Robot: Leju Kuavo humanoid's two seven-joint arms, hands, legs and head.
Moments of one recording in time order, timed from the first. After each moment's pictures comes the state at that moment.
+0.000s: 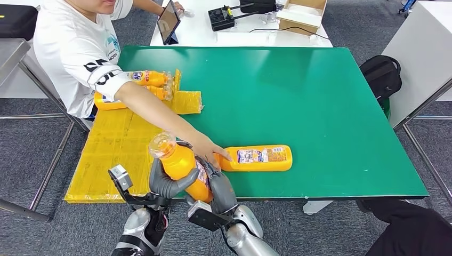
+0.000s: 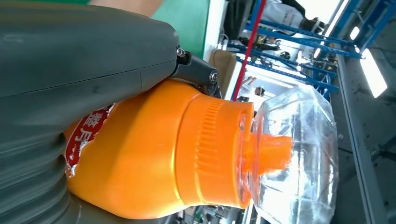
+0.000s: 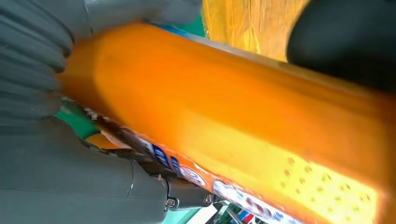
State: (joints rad) left arm -0.15 -0.33 -0.17 -1.17 0.06 -0.34 -0.70; right arm -0.29 0.34 0.38 -0.64 0.51 -0.44 -0.65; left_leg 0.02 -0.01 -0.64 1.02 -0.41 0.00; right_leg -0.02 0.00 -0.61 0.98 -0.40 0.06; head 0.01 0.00
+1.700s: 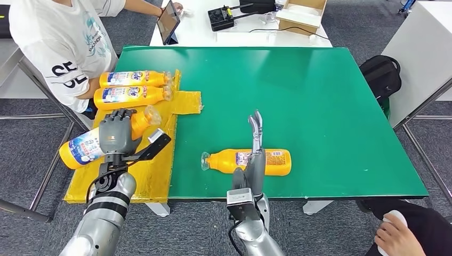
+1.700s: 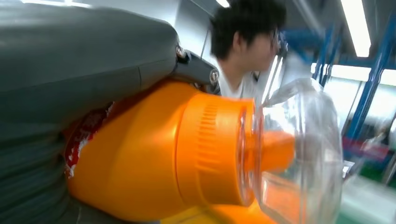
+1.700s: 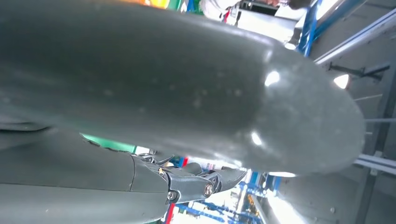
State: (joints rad) left arm -0.52 -0.20 0.16 -0.82 -1.54 0.70 -0.30; right arm -0.13 0.31 0.44 -1.32 0.19 -0.64 -0.66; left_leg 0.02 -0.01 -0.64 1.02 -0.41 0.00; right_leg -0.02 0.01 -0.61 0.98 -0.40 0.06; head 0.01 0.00
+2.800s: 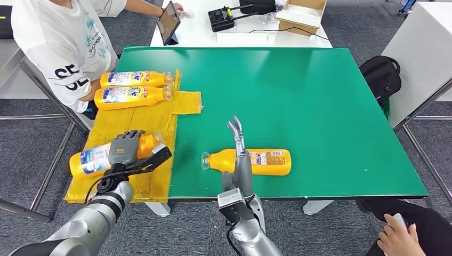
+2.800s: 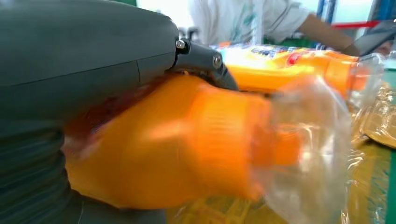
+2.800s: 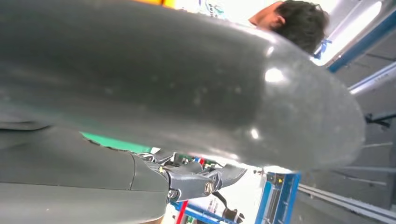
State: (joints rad) left arm -0.65 -0.09 0.11 -0.35 -1.45 0.59 -0.26; right arm -0.15 0.31 0.45 -1.23 0.20 -0.52 -0.66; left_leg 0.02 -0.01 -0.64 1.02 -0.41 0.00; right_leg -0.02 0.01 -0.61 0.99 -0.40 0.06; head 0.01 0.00
